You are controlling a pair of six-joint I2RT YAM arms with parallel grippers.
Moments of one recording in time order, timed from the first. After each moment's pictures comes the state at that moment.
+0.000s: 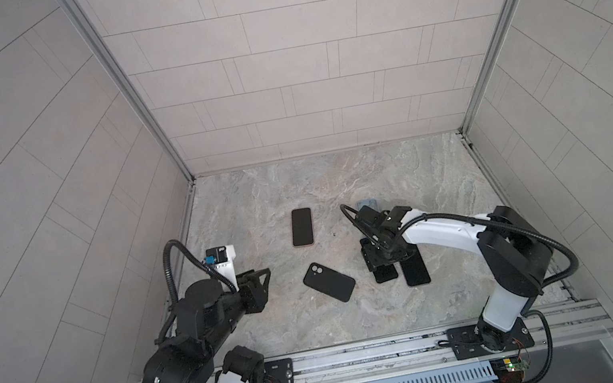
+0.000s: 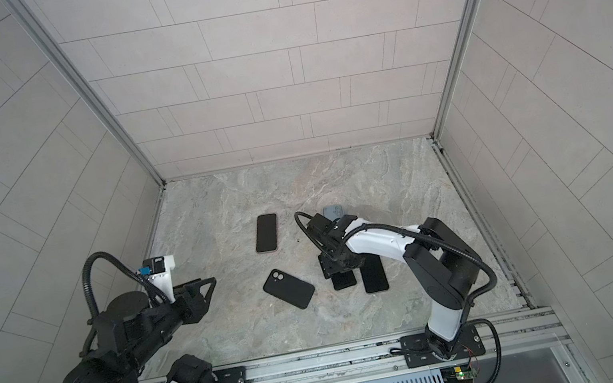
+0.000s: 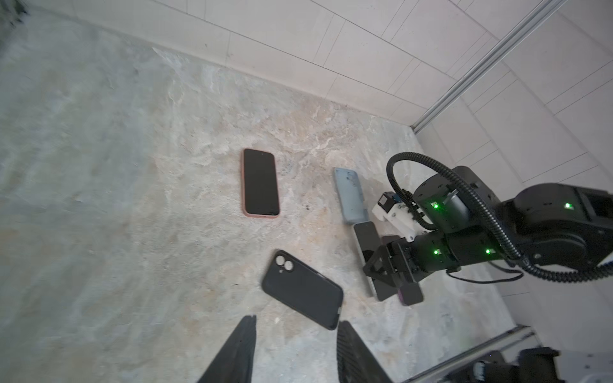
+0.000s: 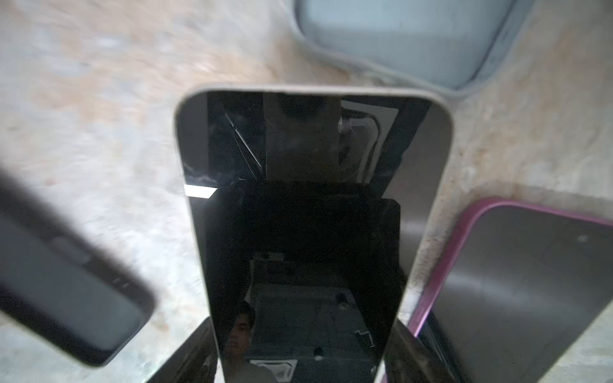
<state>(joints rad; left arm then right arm) -0.46 0.42 0.86 -0.93 0.04 -0.54 0.71 1.66 1.10 -0.80 -0.02 0.52</state>
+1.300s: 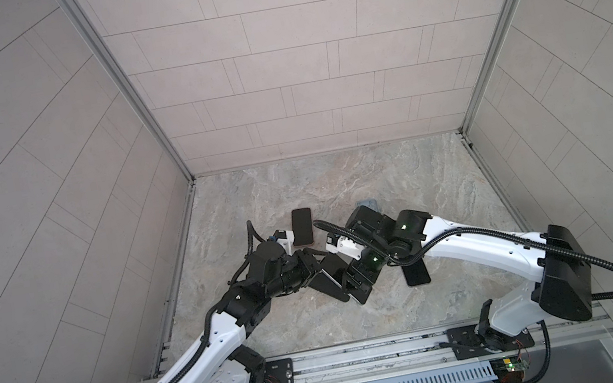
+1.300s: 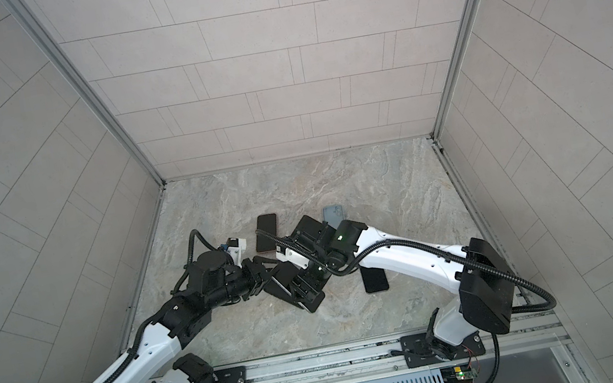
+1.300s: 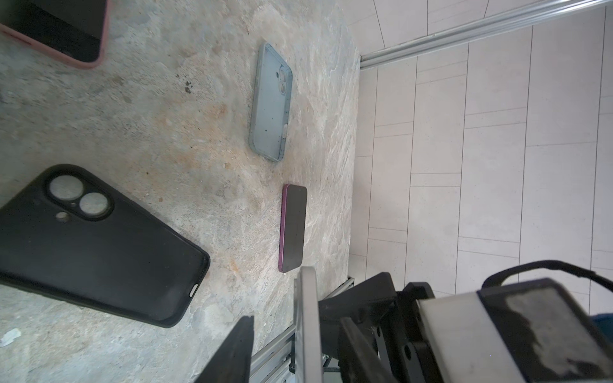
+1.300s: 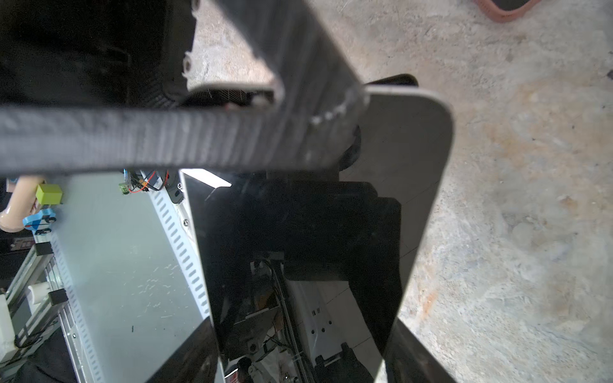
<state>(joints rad) -0.62 0.86 0.54 -0.19 0.37 -1.15 0.90 1.48 1.21 -0.82 -0.38 0.16</state>
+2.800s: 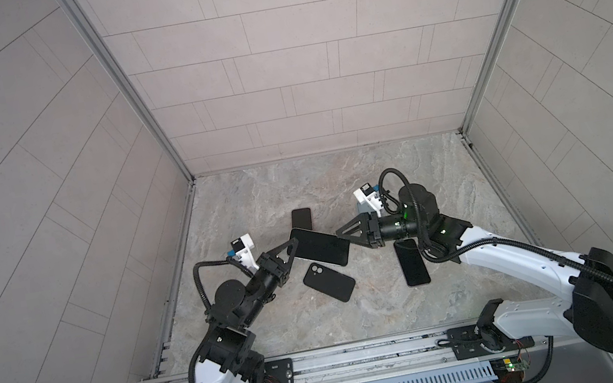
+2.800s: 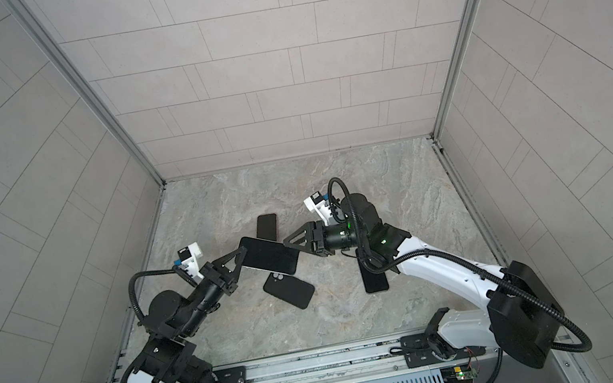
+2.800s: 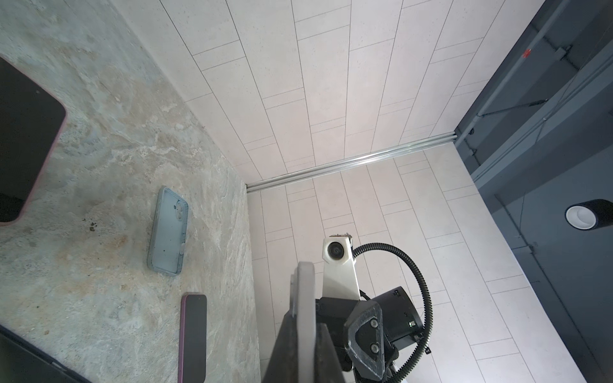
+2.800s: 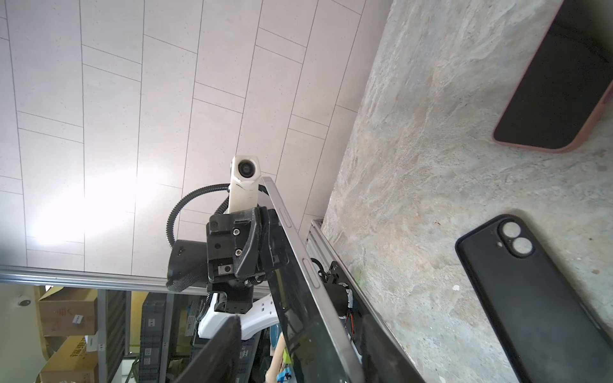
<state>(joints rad) -0.49 0.43 0.30 0.21 0.20 -1.34 0.63 1.23 0.81 0.21 -0.74 1.11</state>
